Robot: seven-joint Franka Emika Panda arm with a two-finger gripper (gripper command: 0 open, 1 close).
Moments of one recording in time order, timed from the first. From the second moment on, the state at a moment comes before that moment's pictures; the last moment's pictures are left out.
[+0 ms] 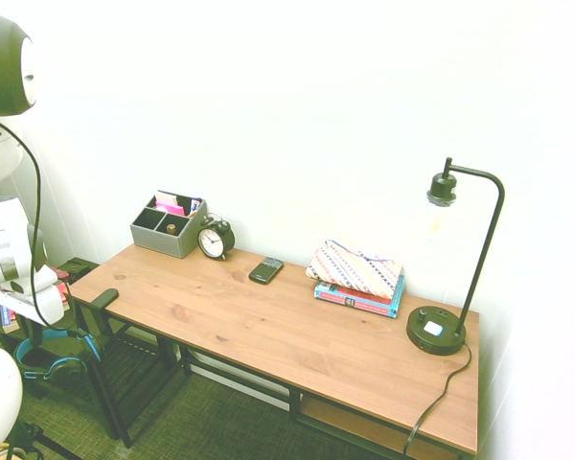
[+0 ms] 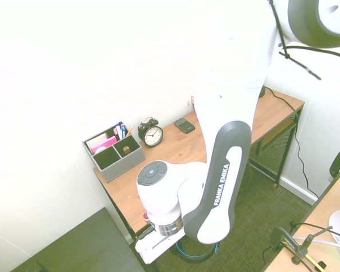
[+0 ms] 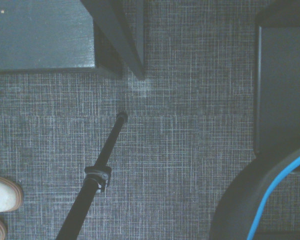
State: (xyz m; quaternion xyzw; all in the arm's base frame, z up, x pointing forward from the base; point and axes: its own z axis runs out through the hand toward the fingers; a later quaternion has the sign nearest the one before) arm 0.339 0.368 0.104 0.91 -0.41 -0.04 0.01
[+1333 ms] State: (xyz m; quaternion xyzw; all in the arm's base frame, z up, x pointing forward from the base) arm 0.382 0.354 0.170 0.91 -0.41 -0.02 -0.03
